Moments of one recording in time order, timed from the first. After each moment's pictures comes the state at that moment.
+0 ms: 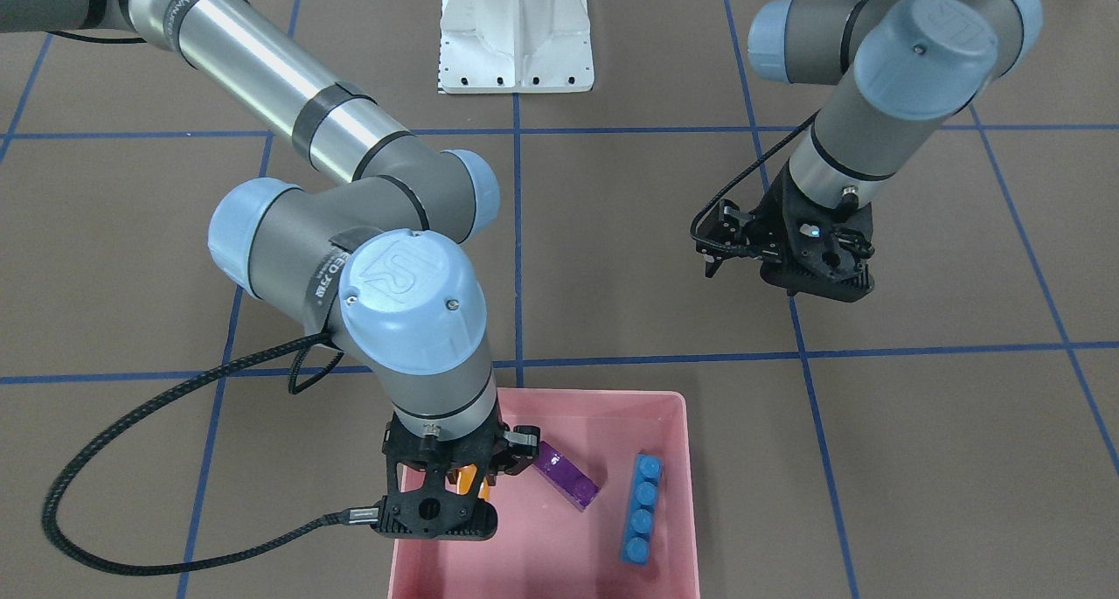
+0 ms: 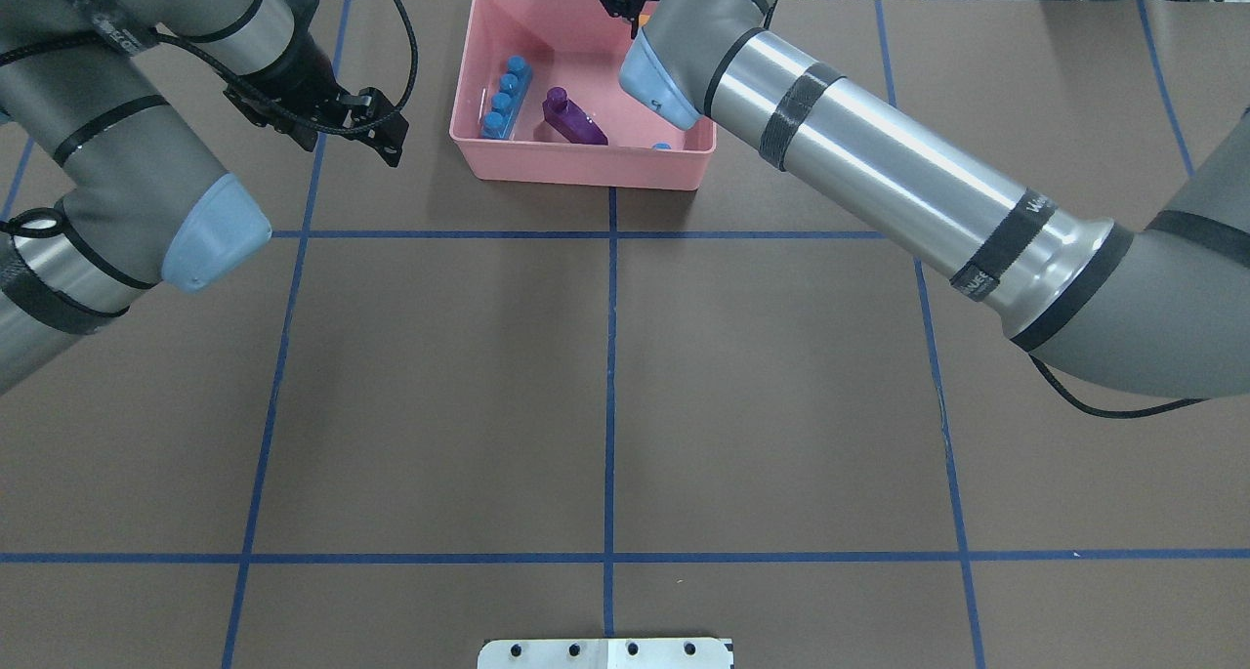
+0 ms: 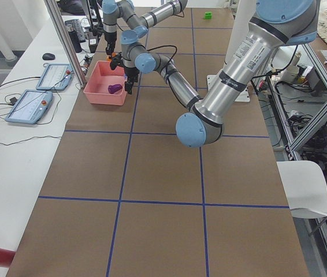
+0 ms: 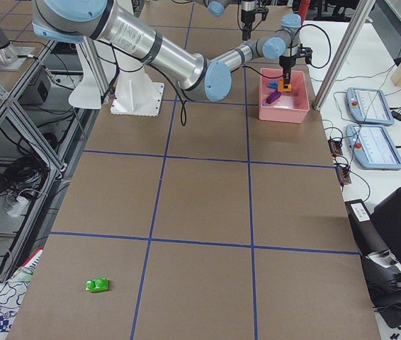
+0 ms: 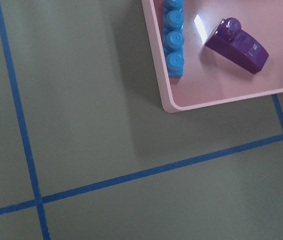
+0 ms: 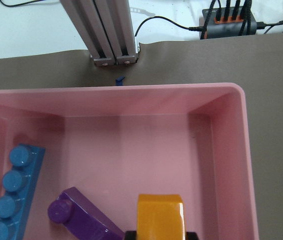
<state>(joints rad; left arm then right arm) -0.94 -2.19 -1.71 -1.52 -2.17 -0.66 0.87 -0.33 0.80 -1.31 1.98 1.04</state>
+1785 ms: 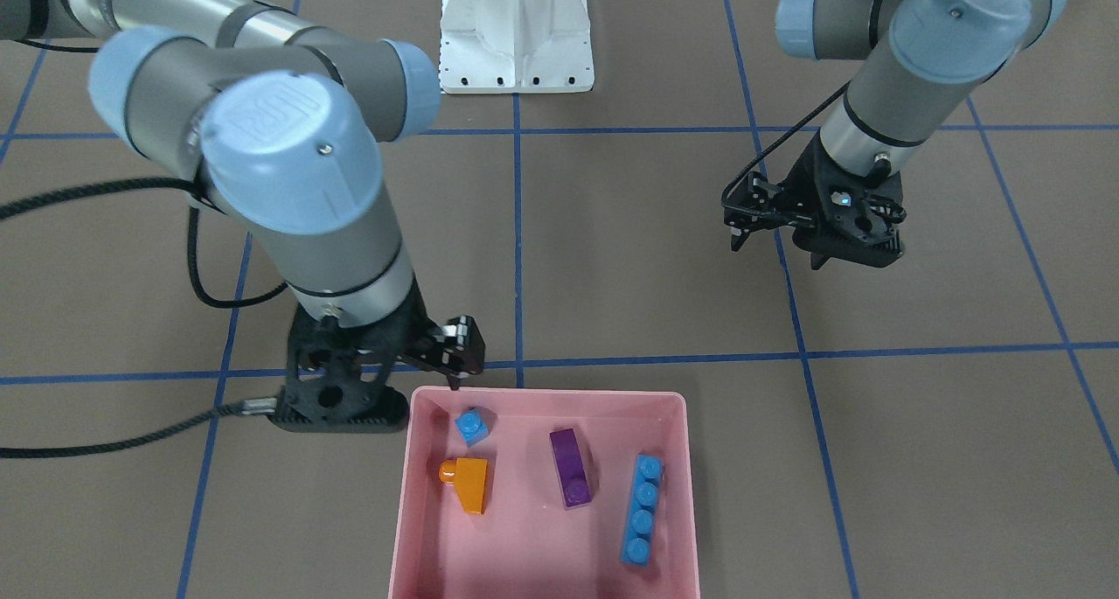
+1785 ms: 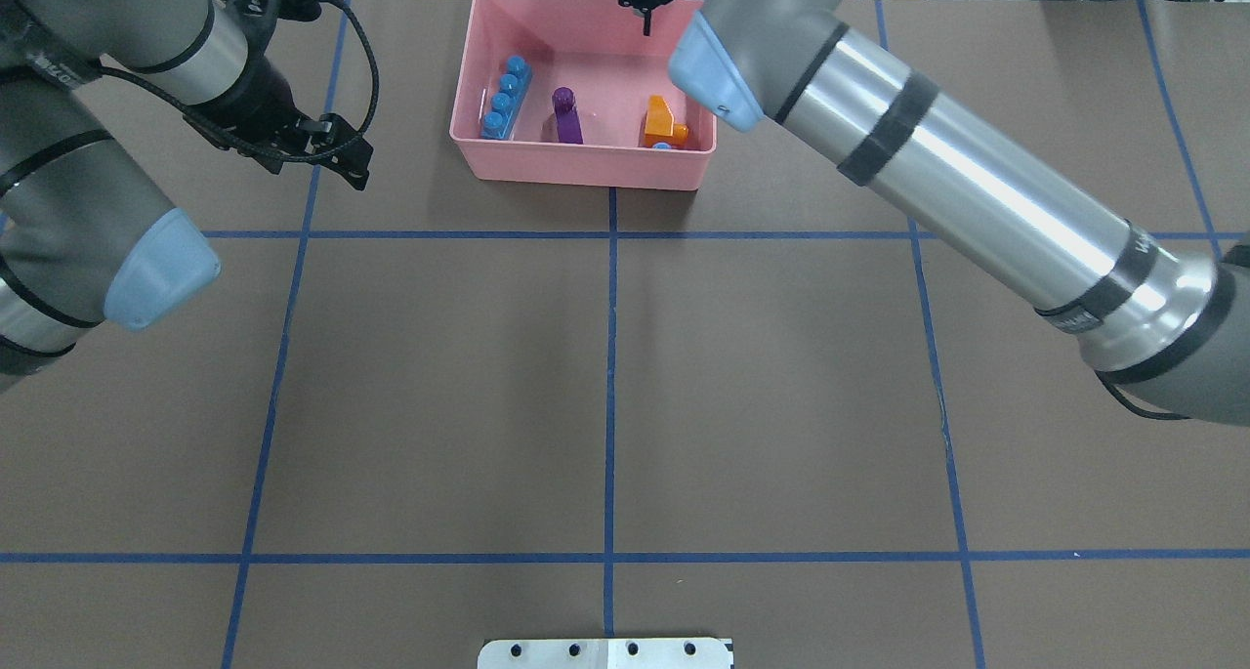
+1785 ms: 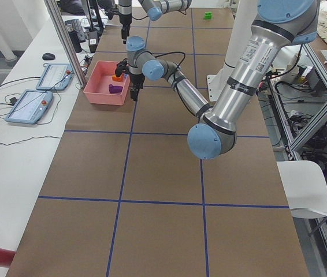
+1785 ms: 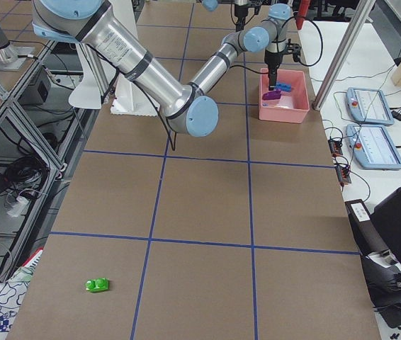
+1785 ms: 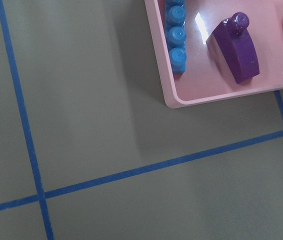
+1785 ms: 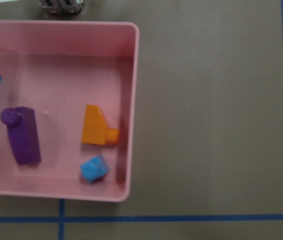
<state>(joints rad) -0.98 -2.02 -1.85 -1.50 -2.20 -0.66 0.96 -0.72 1.55 -1.79 2.11 0.85</state>
